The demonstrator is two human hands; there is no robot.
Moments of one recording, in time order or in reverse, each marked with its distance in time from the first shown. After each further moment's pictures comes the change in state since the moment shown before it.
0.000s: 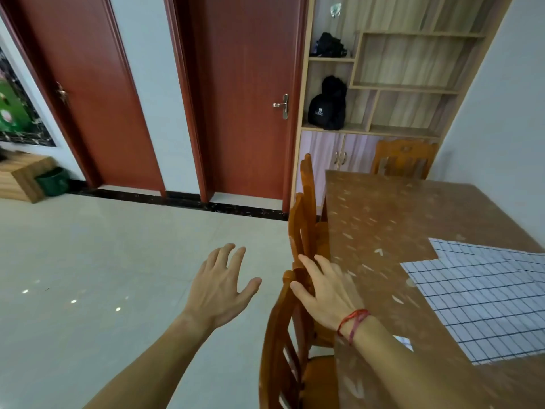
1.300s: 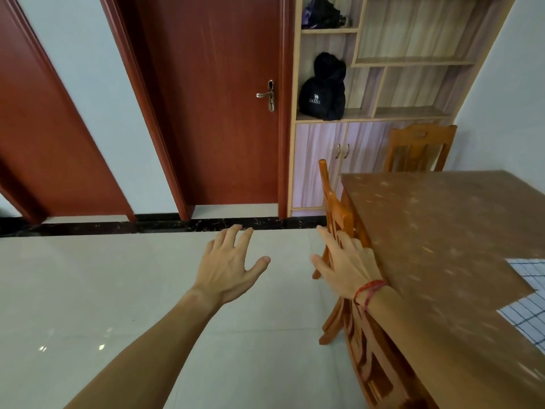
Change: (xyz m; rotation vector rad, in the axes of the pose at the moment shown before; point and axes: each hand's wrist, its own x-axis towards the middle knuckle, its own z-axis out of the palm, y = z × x) left_hand 0.372 -0.210 0.071 -0.053 -0.033 0.204; right_hand 0.386 -0.034 0.072 -0.177 0.120 0.219
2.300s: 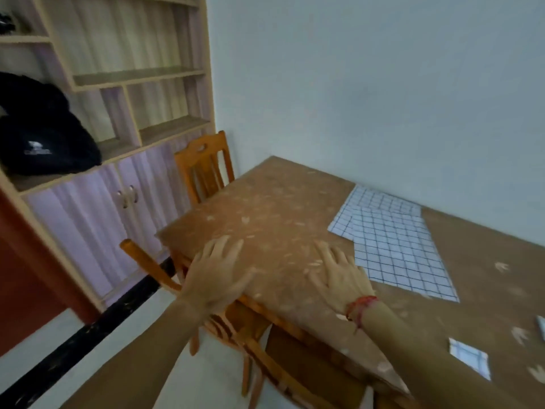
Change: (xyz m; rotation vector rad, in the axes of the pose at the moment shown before) left_hand 0.374 0.174 0.130 -0.257 -0.286 0.955; right_hand 0.094 0.152 -0.031 -0.117 0.090 1.005
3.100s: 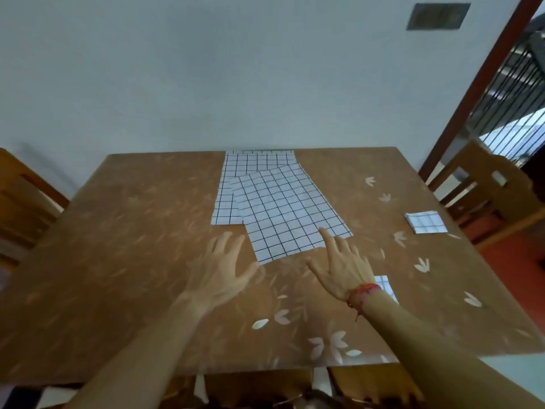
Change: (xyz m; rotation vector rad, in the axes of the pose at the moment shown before) left_hand 0.191 0.217 0.139 -0.076 -0.236 0.525; right_hand -0.009 0.232 0.026 0.102 -0.024 0.684
